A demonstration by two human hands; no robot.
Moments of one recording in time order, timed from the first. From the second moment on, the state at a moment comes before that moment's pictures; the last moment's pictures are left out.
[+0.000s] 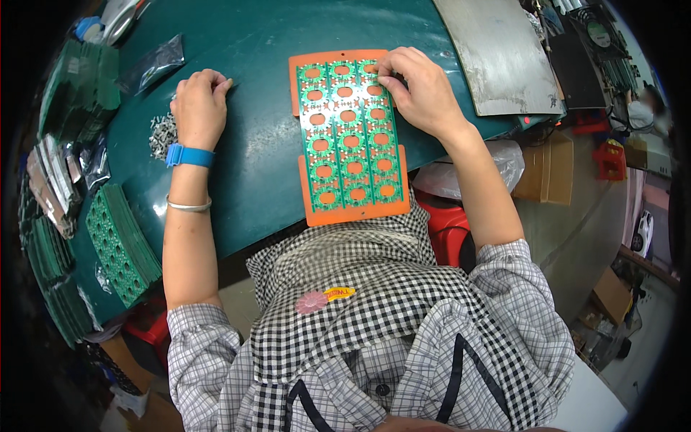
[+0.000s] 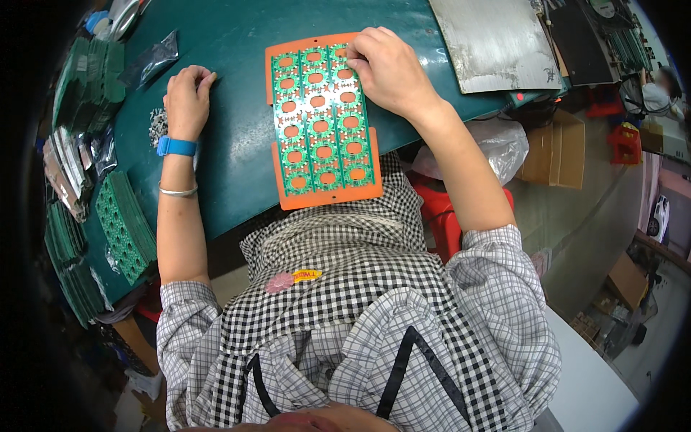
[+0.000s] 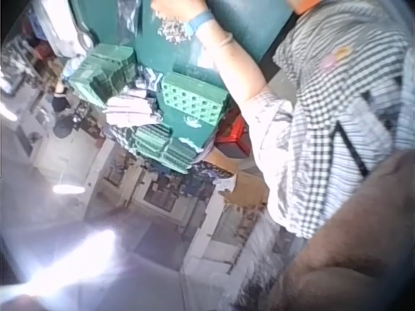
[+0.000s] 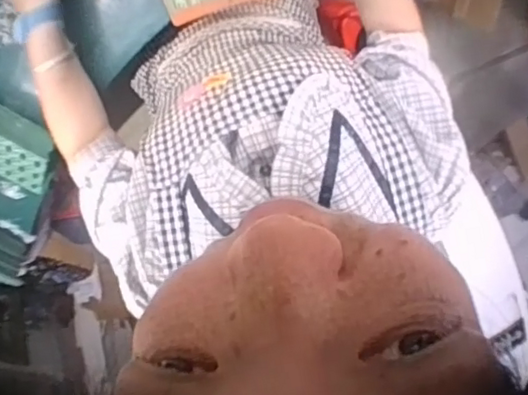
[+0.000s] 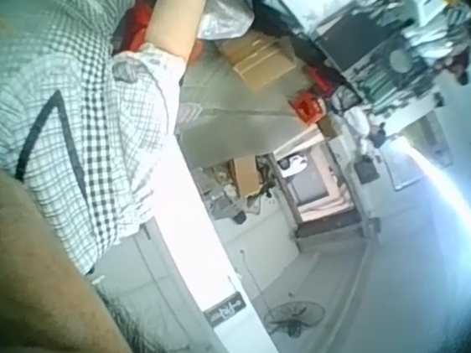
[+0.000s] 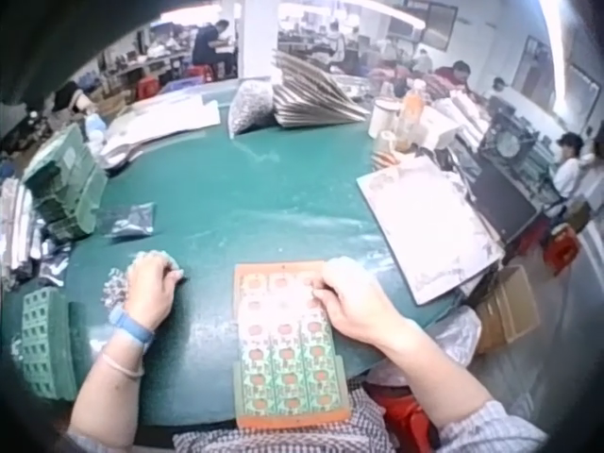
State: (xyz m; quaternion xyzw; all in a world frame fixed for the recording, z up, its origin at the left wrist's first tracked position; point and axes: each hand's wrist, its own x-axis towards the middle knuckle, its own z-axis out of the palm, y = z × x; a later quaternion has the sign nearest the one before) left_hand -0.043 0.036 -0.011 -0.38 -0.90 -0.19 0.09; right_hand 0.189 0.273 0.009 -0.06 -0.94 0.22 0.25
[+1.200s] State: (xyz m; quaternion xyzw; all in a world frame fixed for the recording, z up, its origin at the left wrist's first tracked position) left_hand 0.076 0.026 0.025 -0.38 -0.74 -0.50 -0.23; right_hand 0.191 0.280 -0.002 -0.09 -0.94 0.23 0.24
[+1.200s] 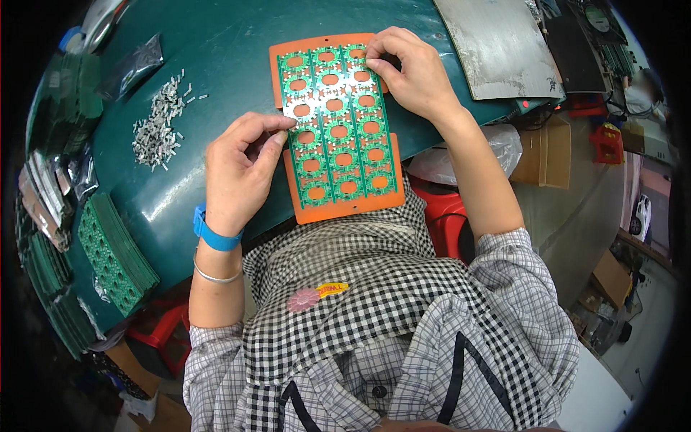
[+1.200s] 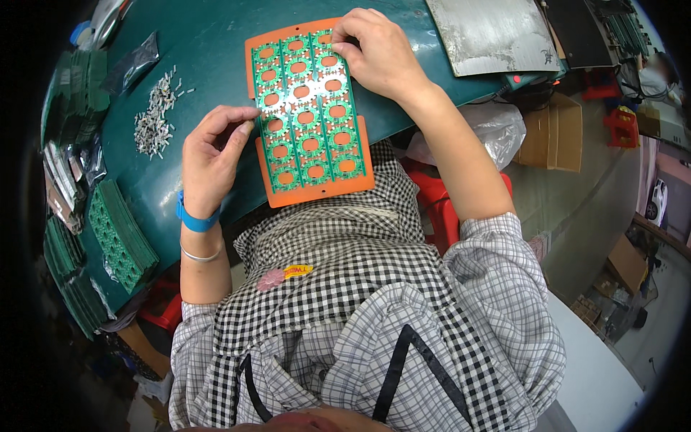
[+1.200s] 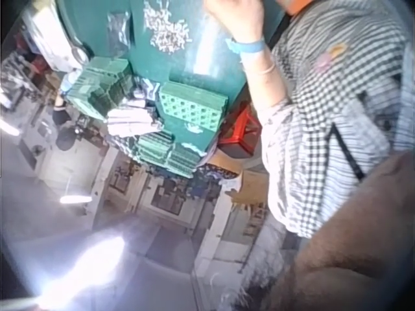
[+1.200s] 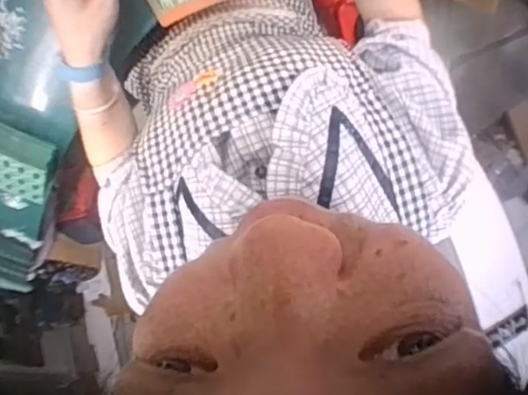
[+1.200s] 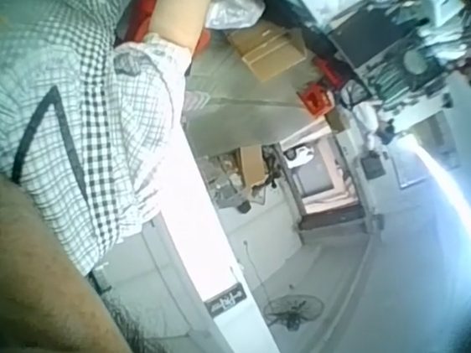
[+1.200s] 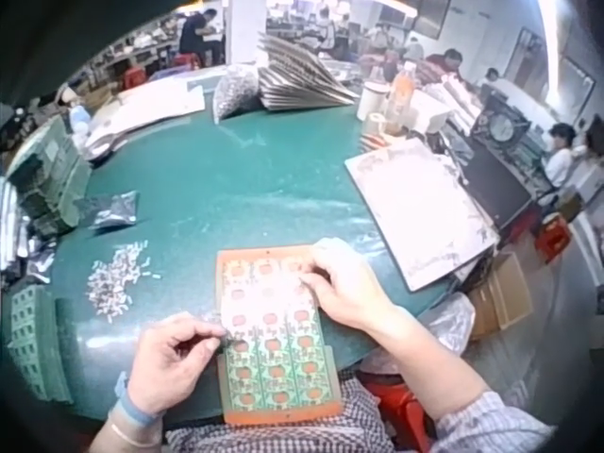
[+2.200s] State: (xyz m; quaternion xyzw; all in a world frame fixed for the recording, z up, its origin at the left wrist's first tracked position) left_hand 0.093 0.024 0.023 -0.40 -0.73 -0.50 -0.25; right_hand 0.187 0.269 0.005 -0.07 -0.94 0.20 0.27
